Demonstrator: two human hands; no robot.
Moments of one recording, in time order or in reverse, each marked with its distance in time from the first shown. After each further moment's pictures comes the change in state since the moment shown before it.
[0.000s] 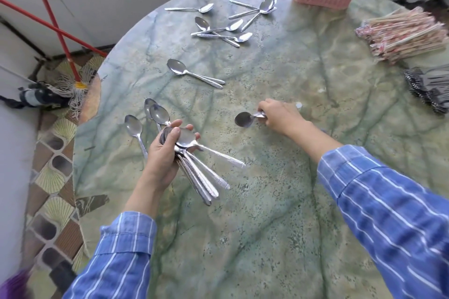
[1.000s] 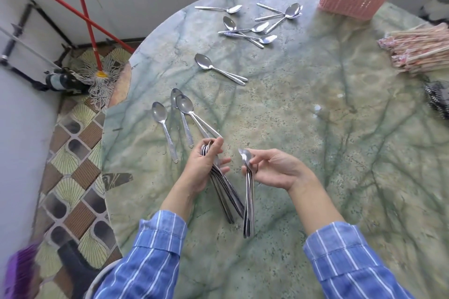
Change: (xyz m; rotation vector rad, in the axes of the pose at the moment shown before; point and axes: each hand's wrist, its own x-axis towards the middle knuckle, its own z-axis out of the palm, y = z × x) left_hand -0.036 -0.034 -0.005 0.202 0.004 -0.205; right_hand -0.103 -0.093 0.027 2.167 -0.728 0.430
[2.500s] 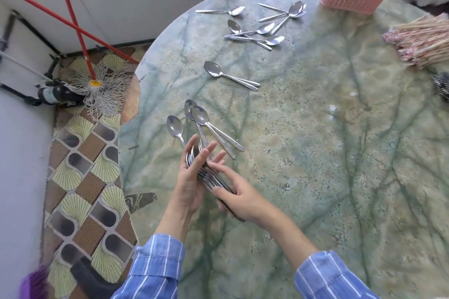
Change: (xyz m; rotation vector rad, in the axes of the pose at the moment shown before) left_hand -0.005 0.030 -0.069 -0.423 -0.123 0.095; right_hand 0.039 0.092 0.094 -0.868 0.149 -0.359
